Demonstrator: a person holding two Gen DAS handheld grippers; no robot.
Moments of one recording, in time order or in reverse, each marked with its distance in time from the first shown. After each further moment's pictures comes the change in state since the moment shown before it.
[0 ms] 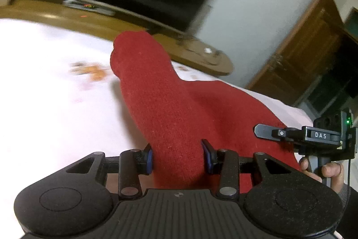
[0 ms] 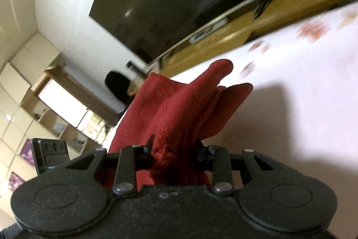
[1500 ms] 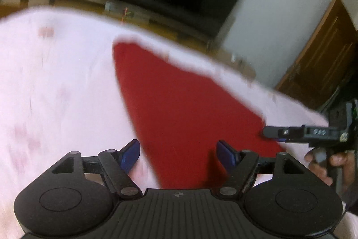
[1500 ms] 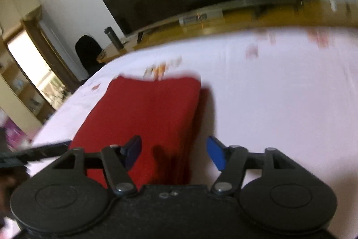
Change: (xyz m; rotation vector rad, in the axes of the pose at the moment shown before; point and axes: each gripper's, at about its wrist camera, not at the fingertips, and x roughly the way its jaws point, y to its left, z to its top) left arm -0.060 0.032 -0.102 -0.029 -0.050 0.125; right arm 0.032 0.043 -0.064 -0.199 0.077 -0.252
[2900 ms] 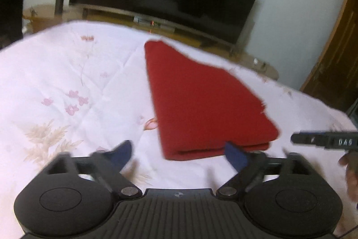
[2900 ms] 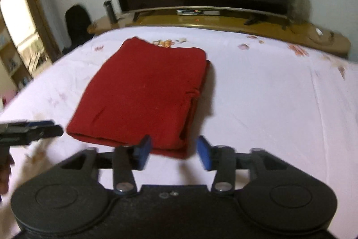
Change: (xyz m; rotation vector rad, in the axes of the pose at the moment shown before) left arm -0.090 -0.063 -0.058 0.018 -0.128 0.202; right arm -0.053 0.067 -0.058 -0.195 0.010 -0.222
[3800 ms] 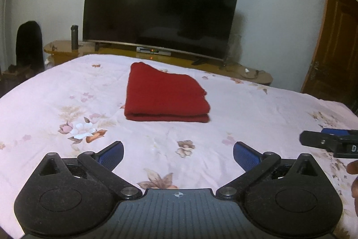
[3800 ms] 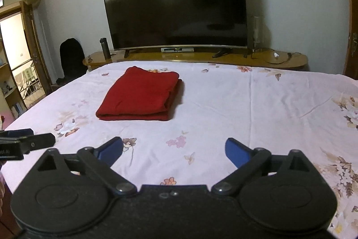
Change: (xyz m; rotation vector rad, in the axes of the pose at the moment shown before) left arm -0.176 -0.140 -0.095 0.092 -0.132 0.134; right arm -0.193 0.012 -0.106 -0.012 -0.226 -0.100
